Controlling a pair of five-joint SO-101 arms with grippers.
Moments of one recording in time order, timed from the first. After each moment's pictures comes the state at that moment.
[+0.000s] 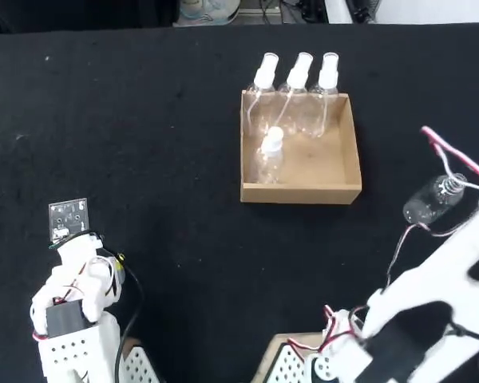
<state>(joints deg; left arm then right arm) -20.8 -104.2 96.1 72.7 -6.6 45.7 -22.2 -10.2 70.1 2.4</state>
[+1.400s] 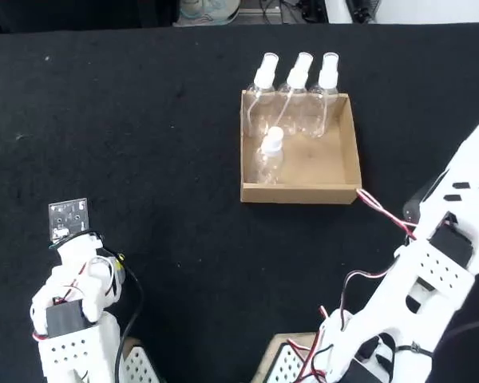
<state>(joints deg) -20.8 -104.2 96.1 72.7 -6.6 40.9 -40.0 55.1 -13.8 2.4</state>
